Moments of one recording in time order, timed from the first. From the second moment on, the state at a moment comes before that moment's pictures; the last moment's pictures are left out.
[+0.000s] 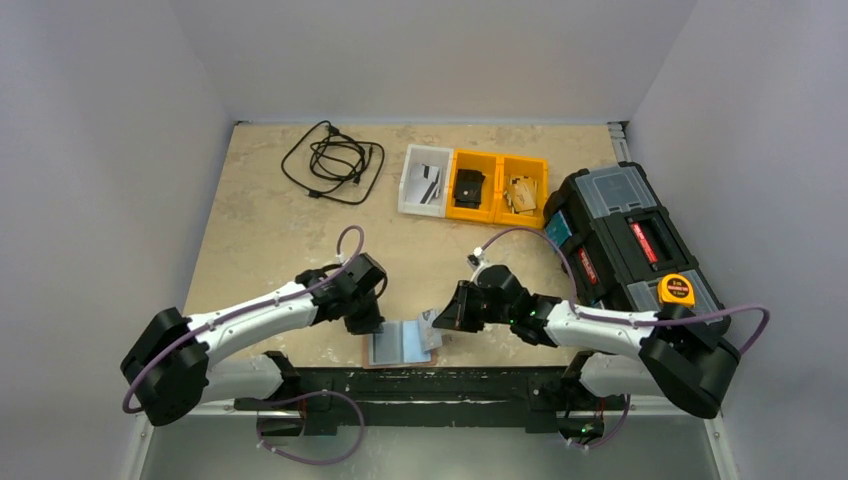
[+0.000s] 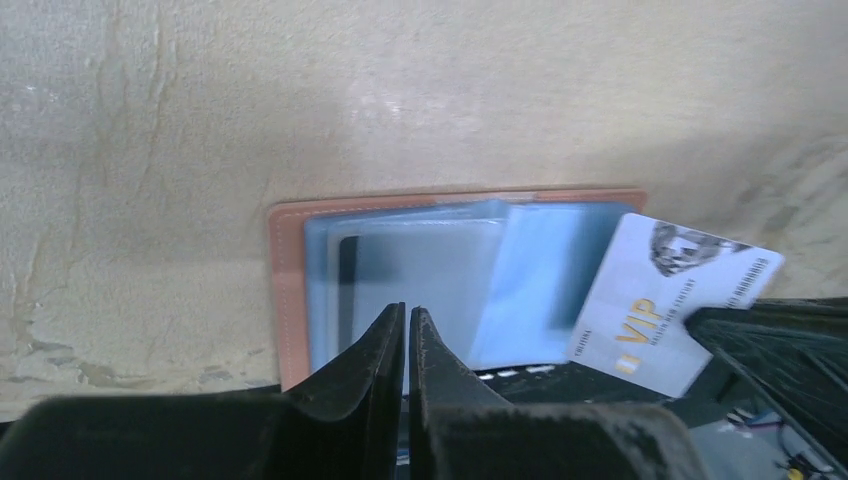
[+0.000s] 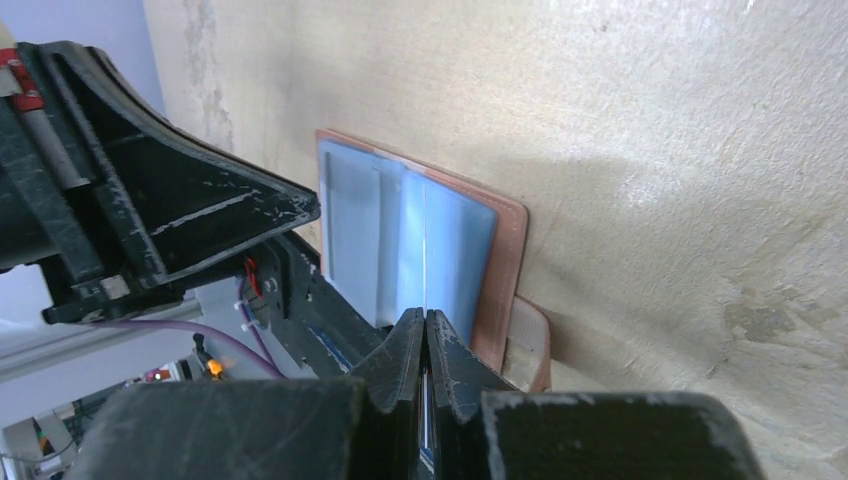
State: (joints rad) left arm -0.83 1.22 0.63 -0.61 0.00 -1.08; right arm 0.90 1.24 0.39 0.21 -0.22 1.06
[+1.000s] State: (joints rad) left arm -0.83 0.78 0.78 -0.98 -0.15 -0.98; right arm 0.43 1.75 1.30 -0.10 -0.22 0.75
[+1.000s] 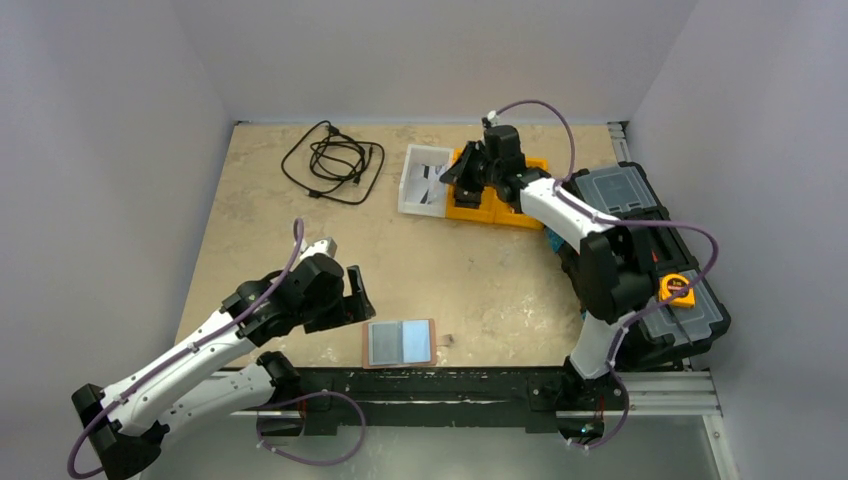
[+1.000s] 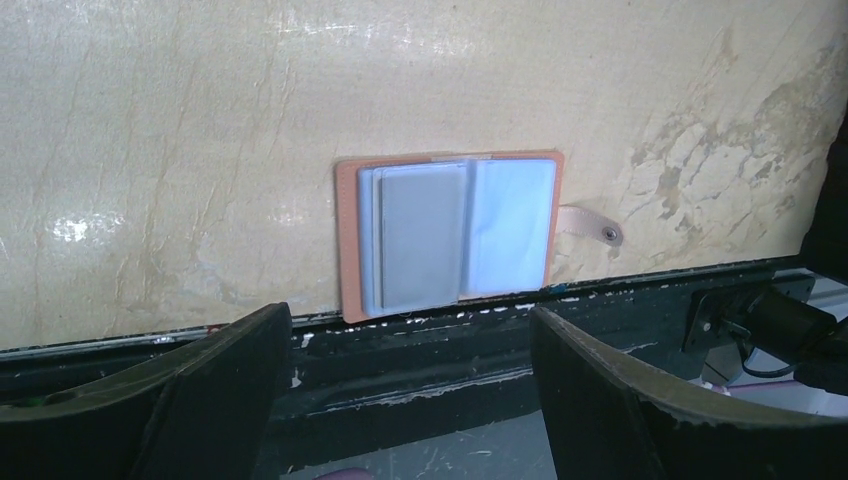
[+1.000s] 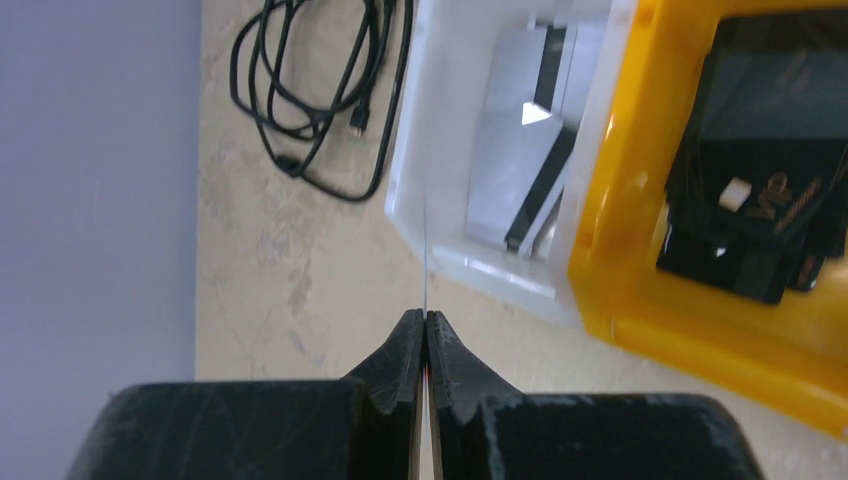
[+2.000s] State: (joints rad) left arm -0.83 0.77 0.78 -1.00 -0.14 -0.98; right arm 0.40 2.25 1.84 -0.27 -0.23 0.75
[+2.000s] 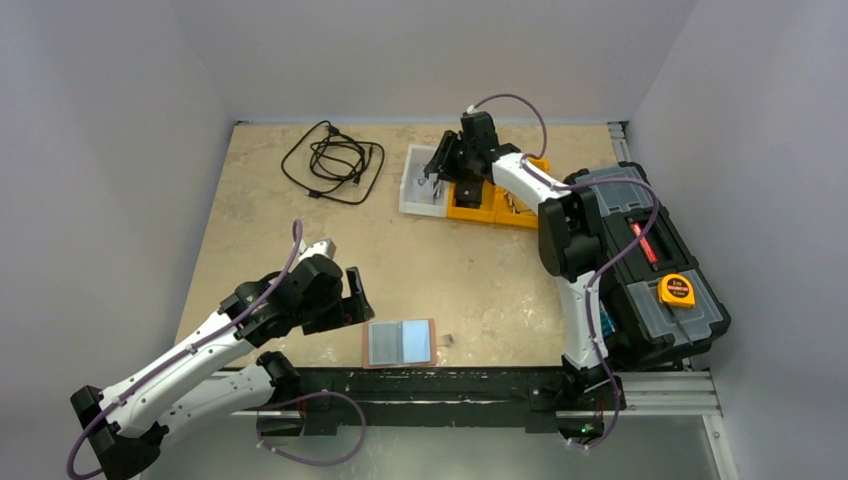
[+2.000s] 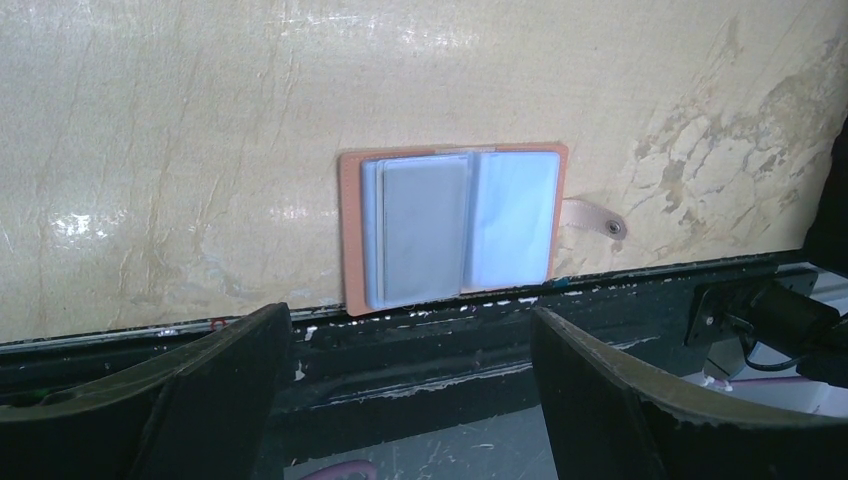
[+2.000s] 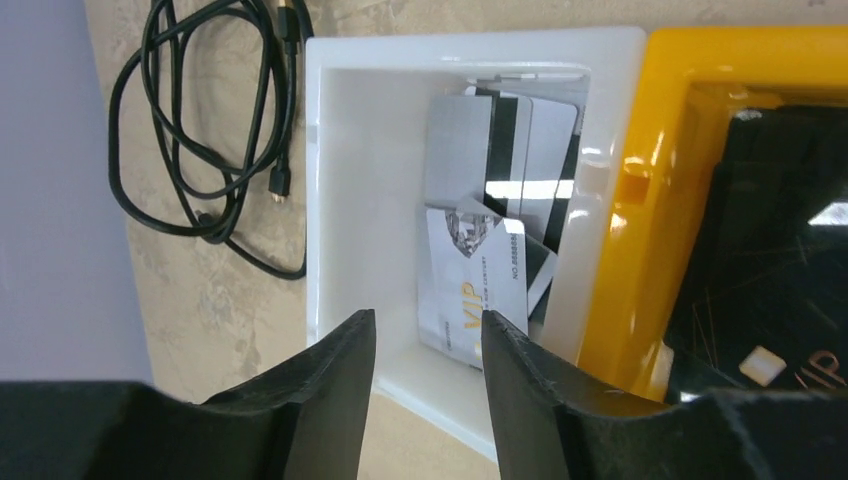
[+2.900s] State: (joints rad) left arm -0.77 0.79 0.80 -1.09 -0.22 -0.98; right arm 1.05 1.35 0.89 -0.30 0.08 0.89
